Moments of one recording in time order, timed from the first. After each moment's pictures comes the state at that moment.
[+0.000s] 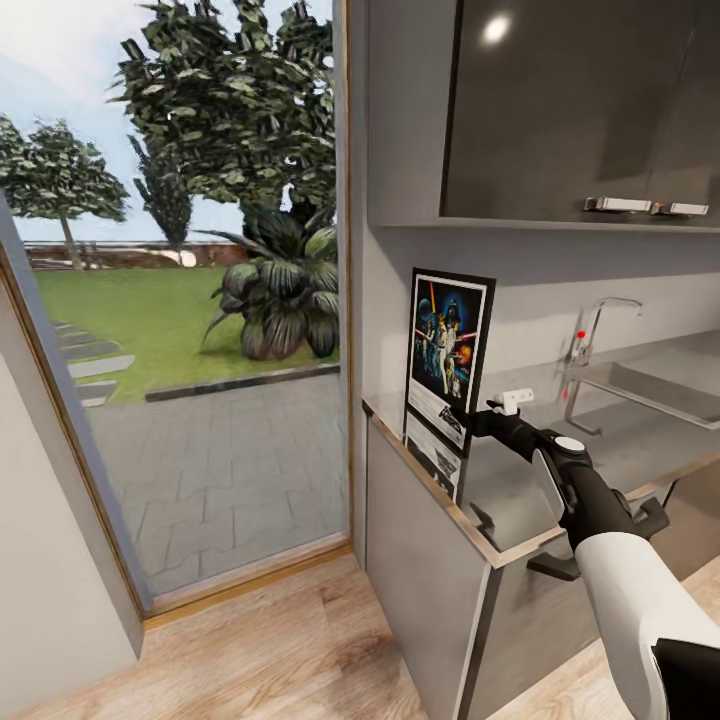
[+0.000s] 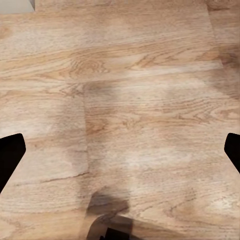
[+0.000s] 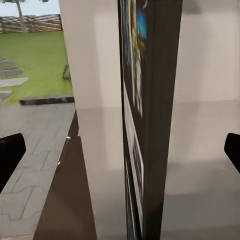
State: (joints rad) left arm 0.08 -0.03 0.29 -0.68 -0.01 -0.11 0.00; right arm -0.87 -0.12 -0.12 -0.83 0.00 0.19 0.51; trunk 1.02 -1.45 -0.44
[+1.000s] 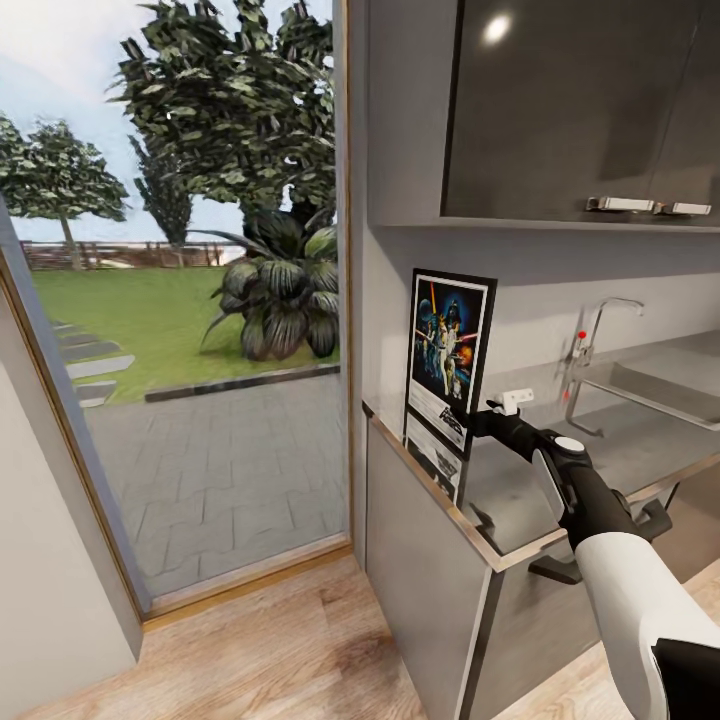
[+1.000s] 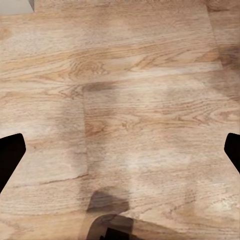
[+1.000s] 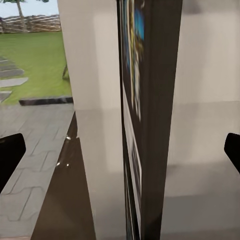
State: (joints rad) left arm 0.08 -0.03 0.29 -0.68 -0.01 -0.11 0.00; right arm -0.87 -0.12 -0.12 -0.83 0.00 0.19 0.51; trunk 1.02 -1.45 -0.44
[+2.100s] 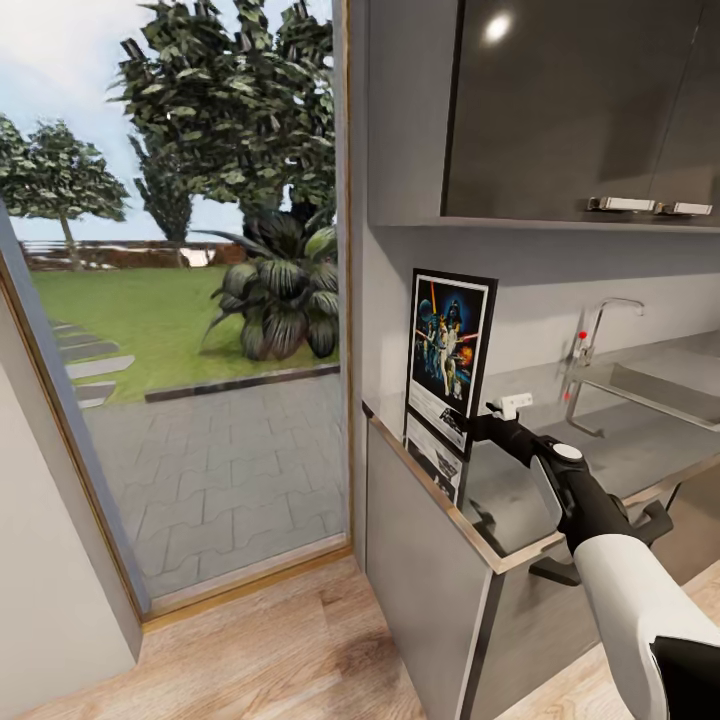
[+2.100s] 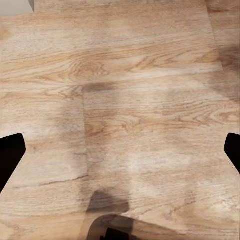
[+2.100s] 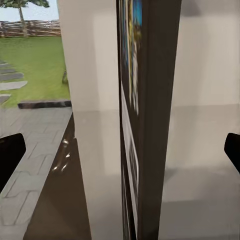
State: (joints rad) left arm 0.08 -0.03 0.29 -0.68 -0.01 -0.11 0.00; right arm -0.87 -0.12 -0.12 -0.77 0.00 0.10 0.51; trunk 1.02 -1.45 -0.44
